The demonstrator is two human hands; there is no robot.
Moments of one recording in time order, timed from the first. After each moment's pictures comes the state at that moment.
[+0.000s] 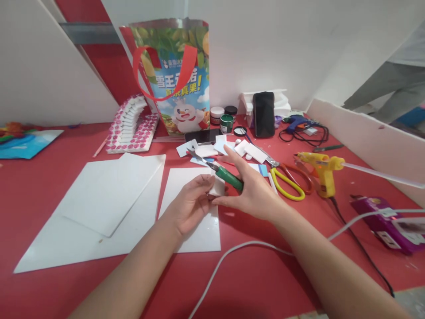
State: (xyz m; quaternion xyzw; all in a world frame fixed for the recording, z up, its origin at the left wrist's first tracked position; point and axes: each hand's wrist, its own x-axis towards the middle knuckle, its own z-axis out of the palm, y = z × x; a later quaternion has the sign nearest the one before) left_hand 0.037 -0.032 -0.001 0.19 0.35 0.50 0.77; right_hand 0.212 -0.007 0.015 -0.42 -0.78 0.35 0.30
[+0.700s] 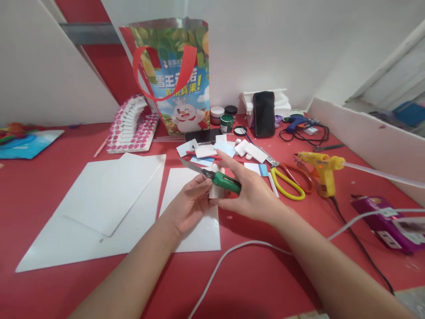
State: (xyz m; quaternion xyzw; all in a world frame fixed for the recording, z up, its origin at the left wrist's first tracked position) left_hand 0.034 -0.032 -0.007 0.20 0.35 0.49 0.77; right_hand 0.208 -0.006 0.019 -0.39 -0.82 0.30 0.29
